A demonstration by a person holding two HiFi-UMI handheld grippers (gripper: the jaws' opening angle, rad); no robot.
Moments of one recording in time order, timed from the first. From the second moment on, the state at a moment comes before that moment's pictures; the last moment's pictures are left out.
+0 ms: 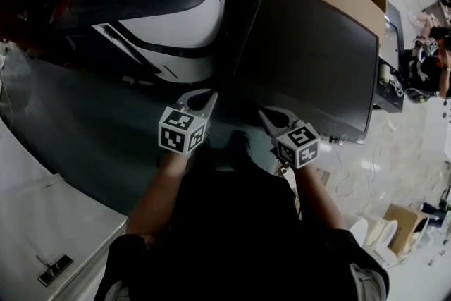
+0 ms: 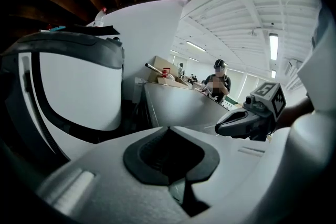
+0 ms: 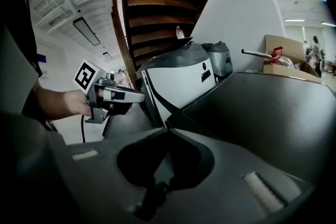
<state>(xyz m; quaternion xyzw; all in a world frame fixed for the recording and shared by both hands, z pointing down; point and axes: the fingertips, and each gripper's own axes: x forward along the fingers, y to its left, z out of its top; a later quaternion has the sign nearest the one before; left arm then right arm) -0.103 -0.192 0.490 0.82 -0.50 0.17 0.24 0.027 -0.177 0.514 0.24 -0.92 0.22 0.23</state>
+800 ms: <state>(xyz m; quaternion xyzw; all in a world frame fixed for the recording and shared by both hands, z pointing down) -0.110 -0.181 0.550 0.88 -0.35 0.22 0.25 0.011 -0.153 0.553 0.37 -0.85 0.17 0.34</state>
